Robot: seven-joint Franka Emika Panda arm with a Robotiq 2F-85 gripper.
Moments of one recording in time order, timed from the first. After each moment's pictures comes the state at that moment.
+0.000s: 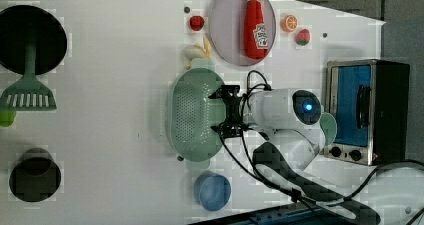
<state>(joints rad) 0.06 0.48 0.34 -2.24 -0.24 1.04 1.36</state>
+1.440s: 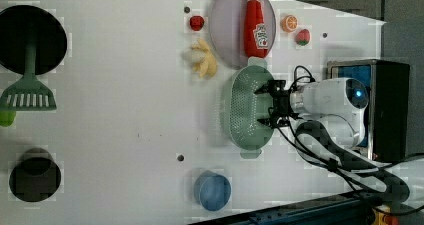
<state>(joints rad) -0.15 0.43 0.21 -2.32 -0.21 1.05 1.01</state>
